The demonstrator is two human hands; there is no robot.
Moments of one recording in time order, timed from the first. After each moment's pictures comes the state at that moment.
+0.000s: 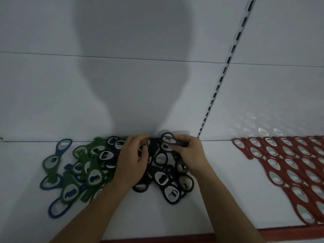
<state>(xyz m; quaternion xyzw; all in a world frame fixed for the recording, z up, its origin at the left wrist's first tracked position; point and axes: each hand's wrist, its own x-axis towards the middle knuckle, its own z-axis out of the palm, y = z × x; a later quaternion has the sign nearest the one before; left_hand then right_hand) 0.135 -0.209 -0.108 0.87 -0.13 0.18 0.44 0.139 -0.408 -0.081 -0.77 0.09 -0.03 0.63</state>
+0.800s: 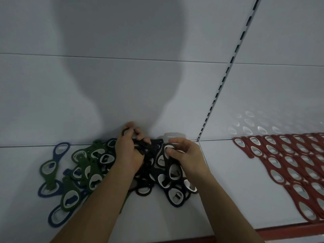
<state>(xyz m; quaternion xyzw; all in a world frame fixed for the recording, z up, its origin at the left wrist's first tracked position) 0.182 -0.225 -0.075 0.27 0.16 -0.04 0.95 0.120 -0.388 -0.073 -0.68 0.11 -0.01 0.73</state>
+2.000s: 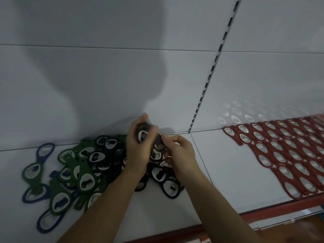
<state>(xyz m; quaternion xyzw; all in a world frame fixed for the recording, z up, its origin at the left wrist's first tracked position) 0.147 -0.256 -0.085 0.60 -0.05 0.06 0.80 0.107 -0.368 -0.067 -0.63 0.20 -0.03 0.75</state>
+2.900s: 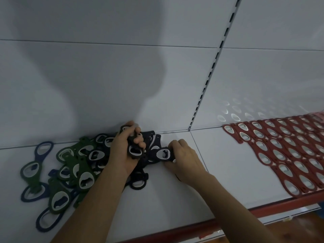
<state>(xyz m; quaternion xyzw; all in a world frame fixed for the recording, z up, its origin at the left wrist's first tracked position) 0.162 -0.222 -0.075 0.33 0.11 -0.15 0.93 0.100 -0.402 -0.097 -0.97 -0.01 0.00 0.23</state>
